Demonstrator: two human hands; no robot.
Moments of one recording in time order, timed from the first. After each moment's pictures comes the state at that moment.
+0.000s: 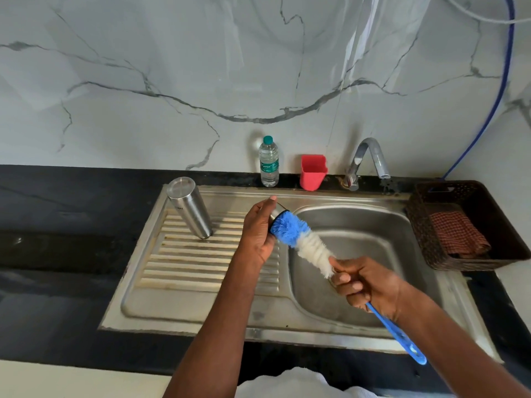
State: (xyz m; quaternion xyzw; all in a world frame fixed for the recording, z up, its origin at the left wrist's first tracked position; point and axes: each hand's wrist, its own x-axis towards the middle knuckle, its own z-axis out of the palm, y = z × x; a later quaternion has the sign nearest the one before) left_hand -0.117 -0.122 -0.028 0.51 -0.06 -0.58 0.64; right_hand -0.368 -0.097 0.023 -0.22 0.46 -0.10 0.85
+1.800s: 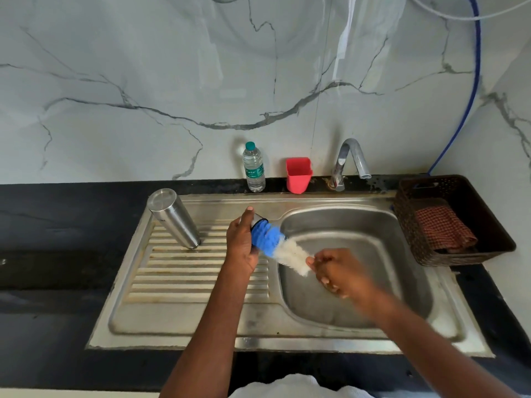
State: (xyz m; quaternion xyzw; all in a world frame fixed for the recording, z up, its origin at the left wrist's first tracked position) left_hand -0.119 -0.125 -0.046 0.53 -0.02 -0.53 0.66; right_hand -0.357 -0.104 0.013 -0.57 0.58 -0.13 0.57
